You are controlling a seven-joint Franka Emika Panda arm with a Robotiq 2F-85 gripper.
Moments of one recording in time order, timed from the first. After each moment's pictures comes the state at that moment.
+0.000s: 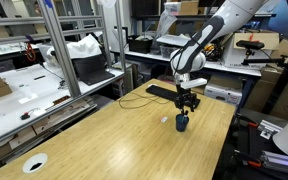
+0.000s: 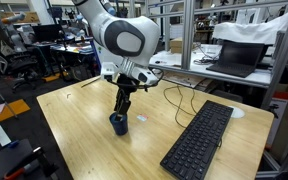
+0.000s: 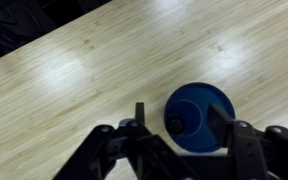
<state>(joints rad) 0.00 0.44 -0.04 -2.18 0.30 2.20 0.31</state>
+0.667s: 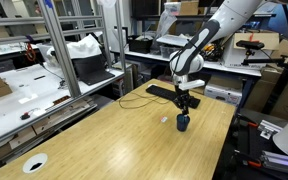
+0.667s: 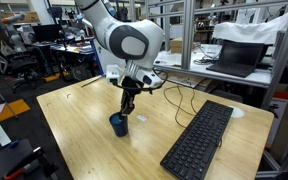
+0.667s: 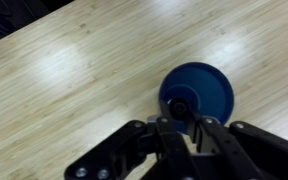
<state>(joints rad) 0.00 0.49 -0.04 -2.14 0.30 2.23 0.30</state>
